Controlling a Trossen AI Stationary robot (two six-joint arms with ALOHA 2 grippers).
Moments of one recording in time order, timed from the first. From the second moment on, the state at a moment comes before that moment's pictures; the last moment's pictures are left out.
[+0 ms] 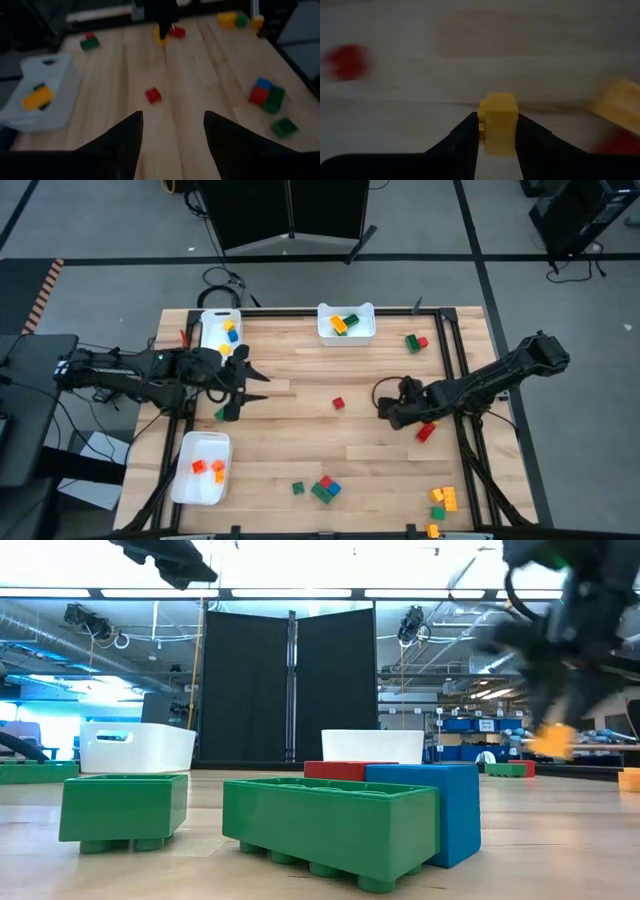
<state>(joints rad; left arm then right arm) -0.06 0.83 0.82 -0.47 -0.04 0.10 0.30 1.31 0.74 -0.83 0.24 1.92</state>
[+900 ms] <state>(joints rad) -0.06 1.25 0.82 0.25 -0.09 0.14 0.12 1.31 0.86 0.17 0.39 0.98</state>
